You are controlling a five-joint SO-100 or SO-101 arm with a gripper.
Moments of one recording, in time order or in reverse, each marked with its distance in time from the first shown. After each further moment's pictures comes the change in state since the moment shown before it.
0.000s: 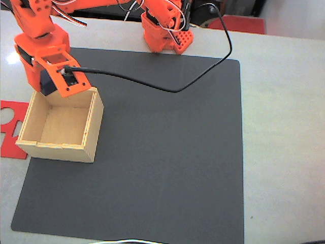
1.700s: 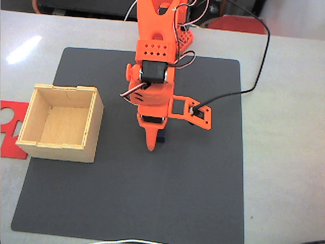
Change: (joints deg) arm -43.8 12.8 58.5 -29.7 8.4
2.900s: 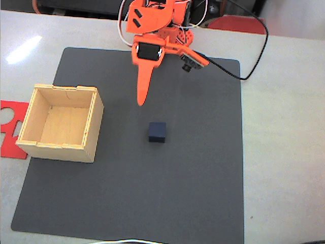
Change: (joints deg) arm 8.0 64.9 42.6 -22.0 -18.4
